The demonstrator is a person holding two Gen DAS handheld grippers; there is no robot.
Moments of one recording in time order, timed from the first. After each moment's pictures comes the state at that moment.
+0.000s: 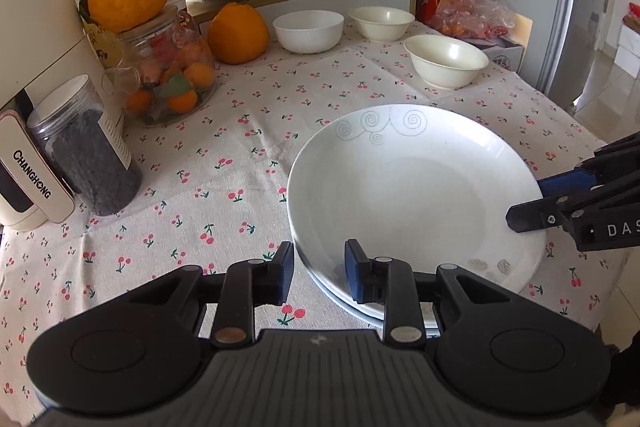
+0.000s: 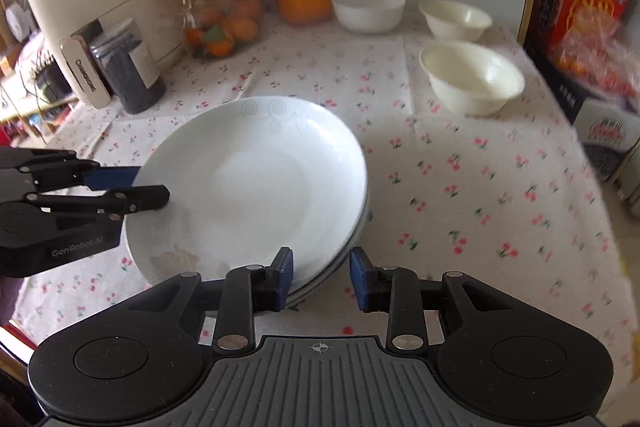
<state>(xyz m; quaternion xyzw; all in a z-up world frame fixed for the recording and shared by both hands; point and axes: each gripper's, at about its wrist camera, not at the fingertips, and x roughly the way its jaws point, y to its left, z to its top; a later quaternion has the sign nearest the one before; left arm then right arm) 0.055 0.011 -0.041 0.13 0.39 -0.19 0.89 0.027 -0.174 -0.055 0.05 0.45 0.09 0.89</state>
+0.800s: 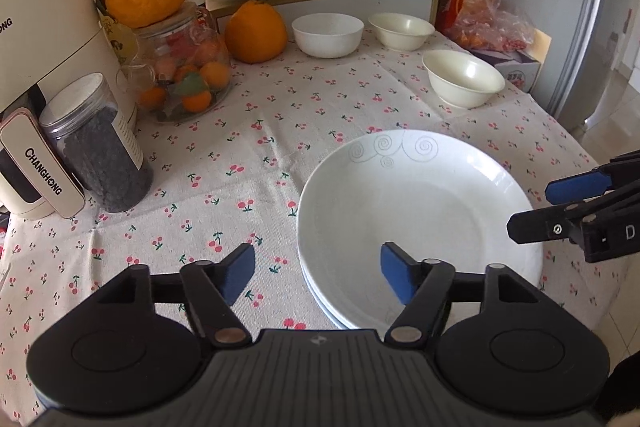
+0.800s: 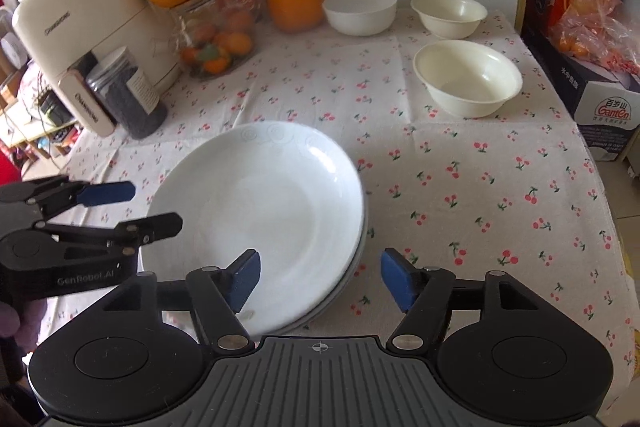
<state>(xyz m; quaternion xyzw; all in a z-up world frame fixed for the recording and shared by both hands) 0.068 0.009 -0.024 0.09 0.41 -0.16 0.89 0.047 -0.190 -0.028 0.09 0.46 0.08 0.88</state>
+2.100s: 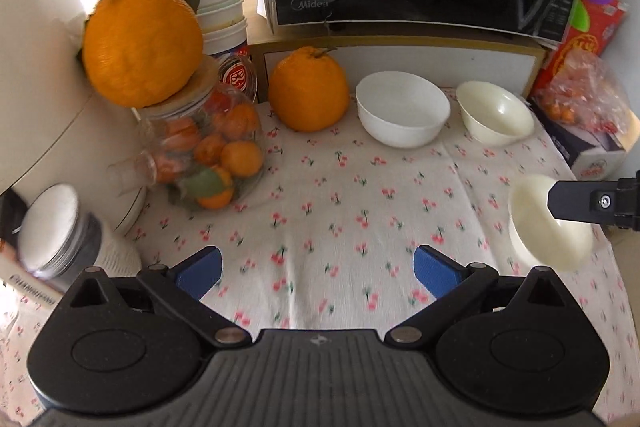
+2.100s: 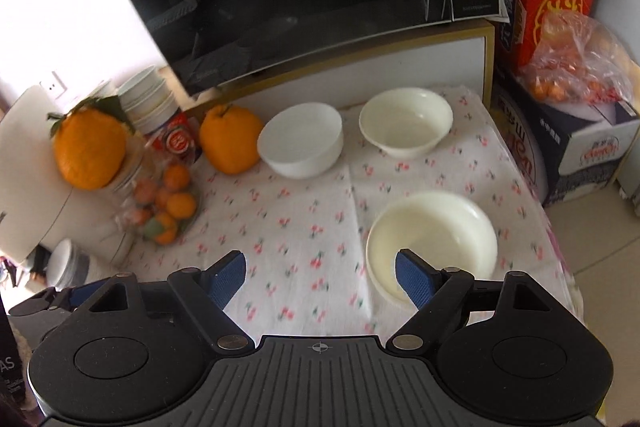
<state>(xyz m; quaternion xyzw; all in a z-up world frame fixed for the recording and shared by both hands) 0.214 -0.047 0.008 0.04 0.44 -0.04 0.90 0.207 -0.243 0.030 0.16 0.43 0.03 0.89</state>
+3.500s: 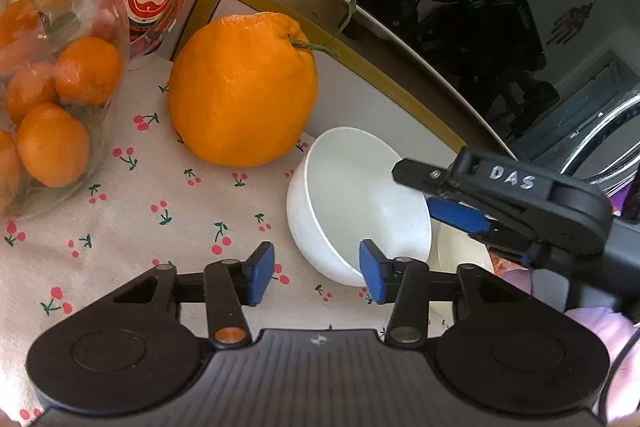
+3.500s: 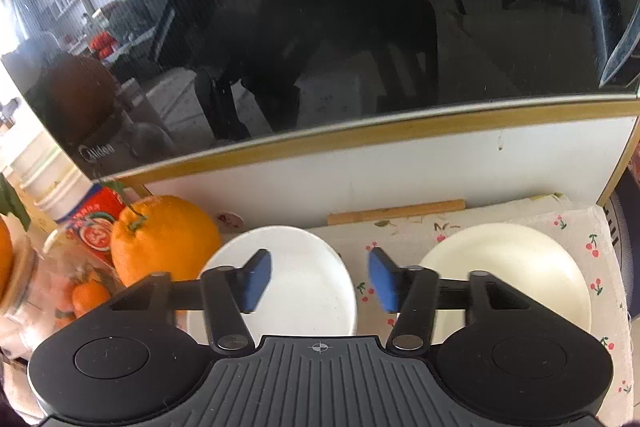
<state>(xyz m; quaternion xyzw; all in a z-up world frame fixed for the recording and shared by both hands) 0.326 -0.059 -0.071 -0.29 0.42 -0.09 0.86 0.420 -0.244 -0.044 0.12 0.41 0.10 0.90</state>
